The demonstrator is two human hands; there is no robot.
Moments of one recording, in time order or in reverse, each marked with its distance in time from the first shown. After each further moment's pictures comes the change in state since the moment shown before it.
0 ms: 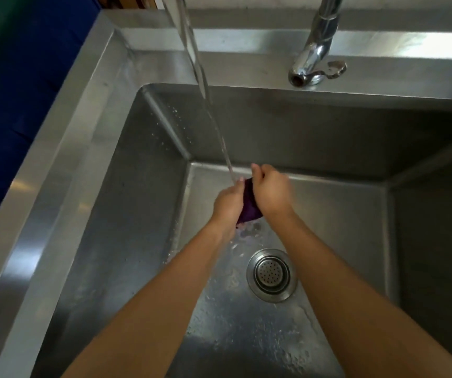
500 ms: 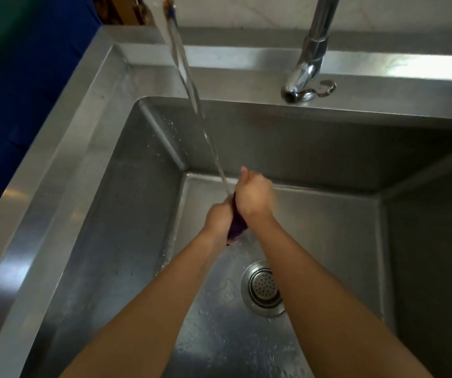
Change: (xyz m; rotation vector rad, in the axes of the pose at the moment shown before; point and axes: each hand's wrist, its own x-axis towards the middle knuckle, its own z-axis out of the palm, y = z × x) left_hand 0.014 -0.009 -0.006 -0.073 -0.031 -0.089; right_hand 0.001 -0.026 0.004 0.012 0.016 0.023
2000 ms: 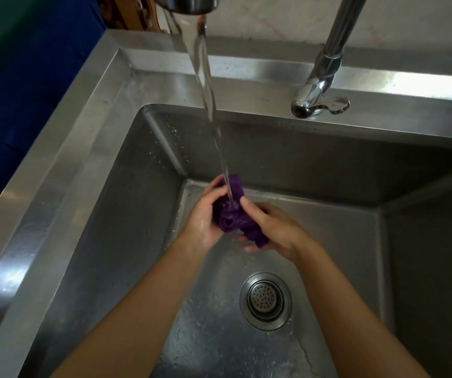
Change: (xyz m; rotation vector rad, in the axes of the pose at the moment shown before) left_hand -0.001 0.031 -0.024 -0.602 -0.257 0.157; right_hand -0.017 0.037 -0.035 0.648 -0.682 0.276
